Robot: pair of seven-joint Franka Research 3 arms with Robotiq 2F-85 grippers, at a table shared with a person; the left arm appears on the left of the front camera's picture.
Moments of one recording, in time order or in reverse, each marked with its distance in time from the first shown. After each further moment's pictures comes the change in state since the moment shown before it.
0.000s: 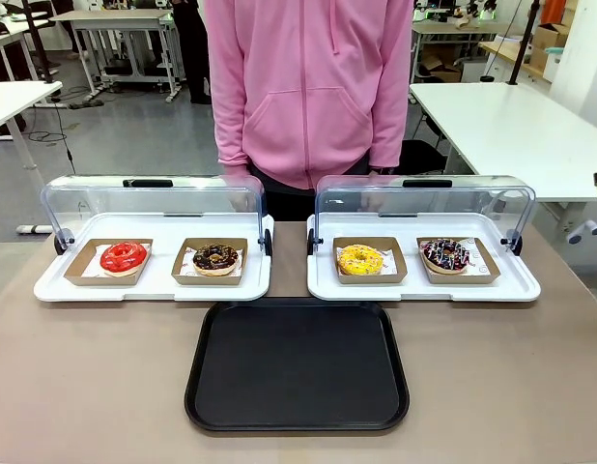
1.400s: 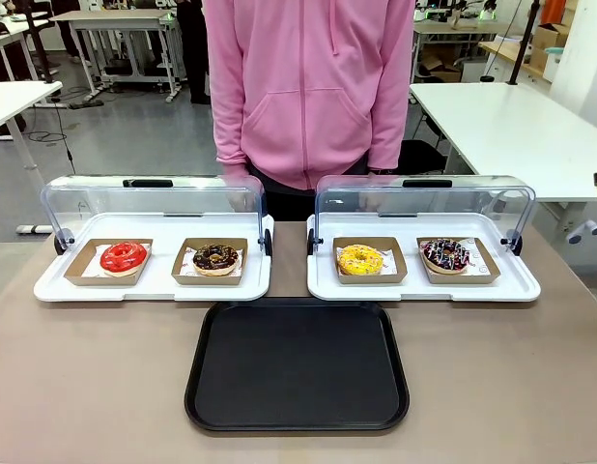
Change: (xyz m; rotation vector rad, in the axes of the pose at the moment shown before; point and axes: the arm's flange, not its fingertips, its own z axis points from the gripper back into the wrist) left arm 0.000 0.000 0.000 0.000 0.000 0.000; right arm 0.000 0.000 0.000 0.000 0.000 0.000
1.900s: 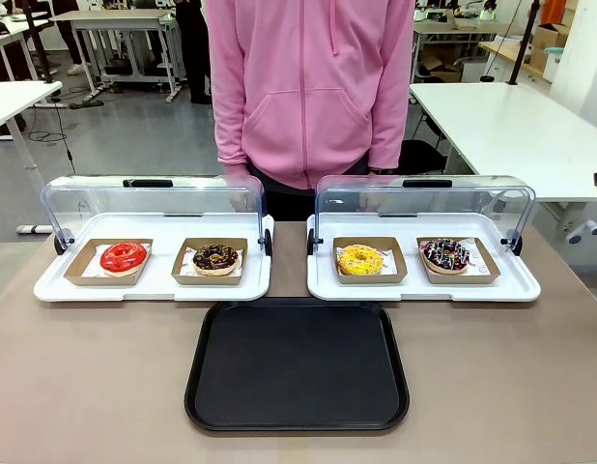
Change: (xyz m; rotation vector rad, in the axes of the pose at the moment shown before) left arm 0.000 0.000 0.000 0.000 0.000 0.000; right arm 0.000 0.000 0.000 0.000 0.000 0.000
